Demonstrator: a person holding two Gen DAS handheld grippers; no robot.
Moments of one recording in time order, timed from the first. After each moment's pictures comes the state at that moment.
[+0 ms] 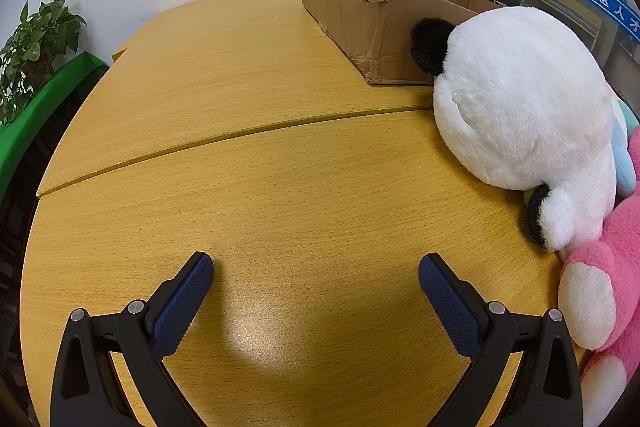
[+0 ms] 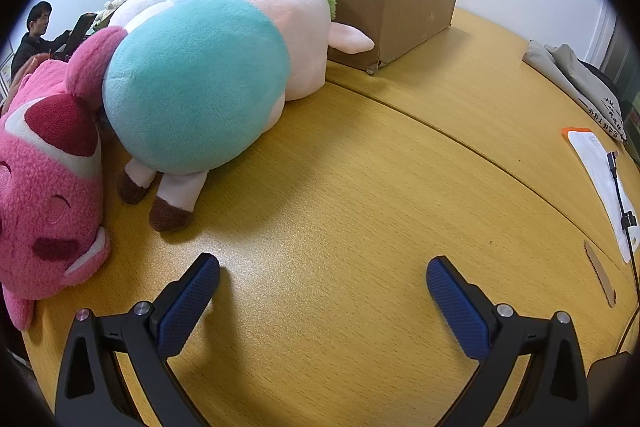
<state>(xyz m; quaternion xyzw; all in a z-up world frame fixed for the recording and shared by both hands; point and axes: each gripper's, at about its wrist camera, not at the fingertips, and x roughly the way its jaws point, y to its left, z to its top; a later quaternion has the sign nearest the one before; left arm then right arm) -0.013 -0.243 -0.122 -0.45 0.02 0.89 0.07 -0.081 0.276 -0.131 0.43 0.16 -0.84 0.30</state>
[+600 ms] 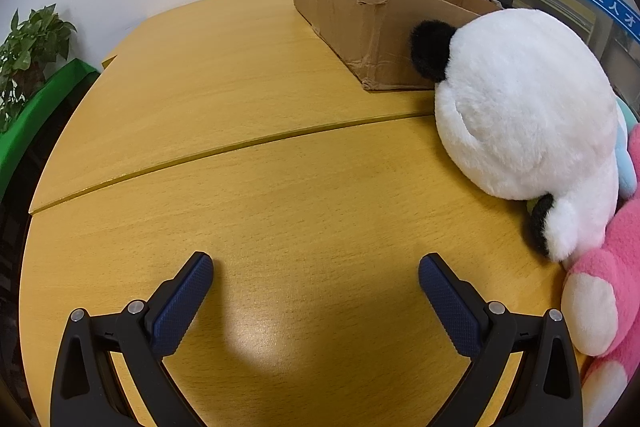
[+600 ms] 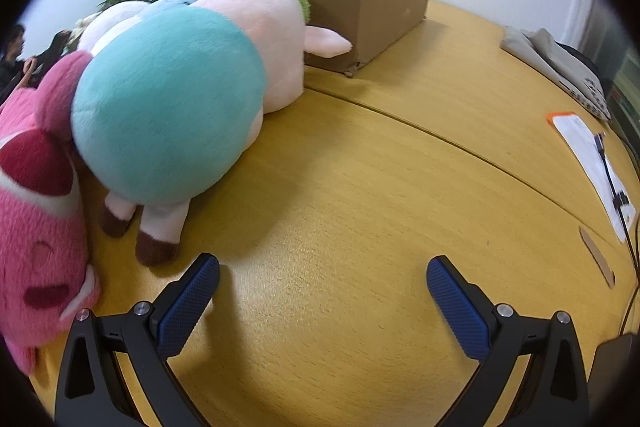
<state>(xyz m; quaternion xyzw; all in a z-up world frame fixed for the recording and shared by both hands) -0.017 -0.238 -0.121 -0.45 0.03 0.89 0.07 -0.085 0.265 -0.131 0.43 0.13 -0.86 0.24</state>
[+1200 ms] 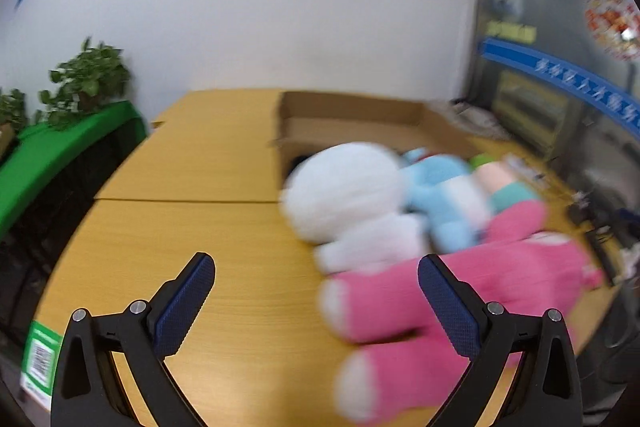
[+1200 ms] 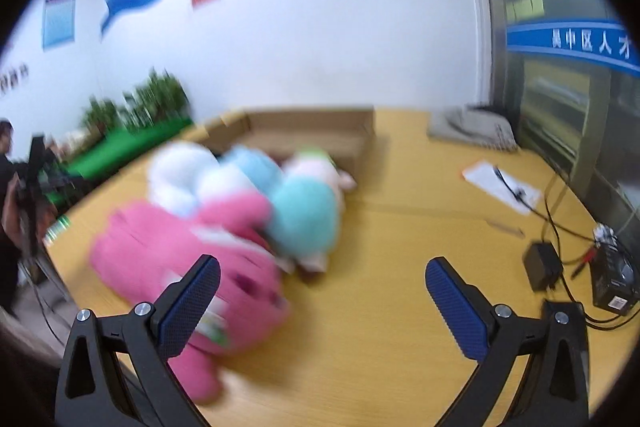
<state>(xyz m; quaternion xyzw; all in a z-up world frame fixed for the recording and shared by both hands) 0.172 -0.110 0.021 -0.28 -0.06 0.96 0.06 0.127 0.255 0.015 0.24 0.00 -0.96 0.17</state>
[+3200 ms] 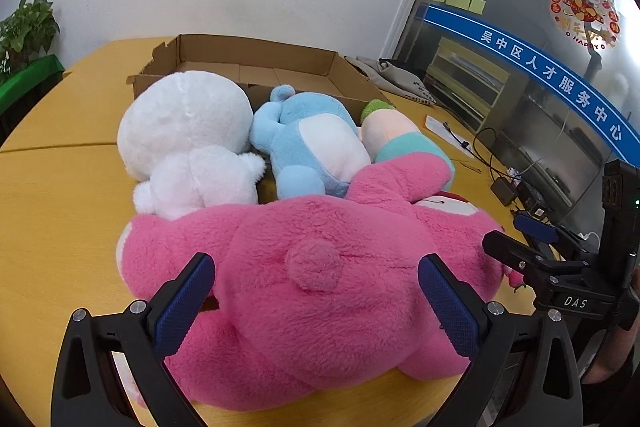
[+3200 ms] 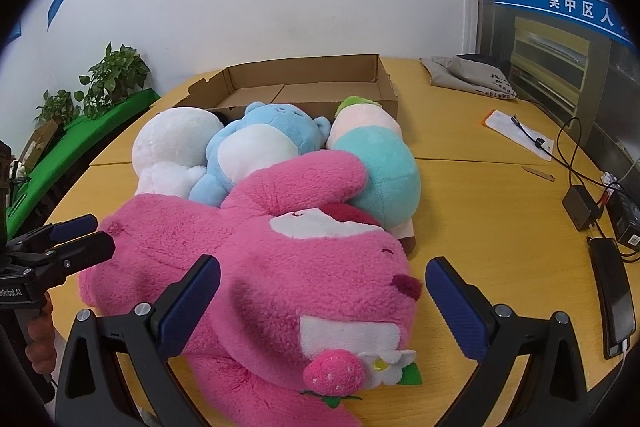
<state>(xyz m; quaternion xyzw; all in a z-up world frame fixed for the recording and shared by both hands) 0.133 -0.010 -0.022 -0.36 -0.11 0.91 0.16 0.085 0.127 -0.024 0.35 -0.01 -0.93 0.08</state>
